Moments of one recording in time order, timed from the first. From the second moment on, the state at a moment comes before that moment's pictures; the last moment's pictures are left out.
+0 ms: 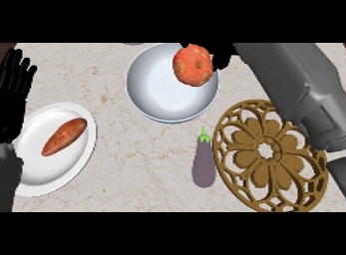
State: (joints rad) left arm -0.30 0.30 0.20 -1.49 0.14 0.01 0.00; right arm -1.44 -0.23 0.21 -0.33 0.69 0.41 -0.73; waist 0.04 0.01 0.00
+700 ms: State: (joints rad) left arm -0.31 0.29 0.20 -1.47 0.13 0.02 -0.01; right arm -1.37 -0.06 0.07 -0.16 0.59 0.43 -0.66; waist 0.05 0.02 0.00
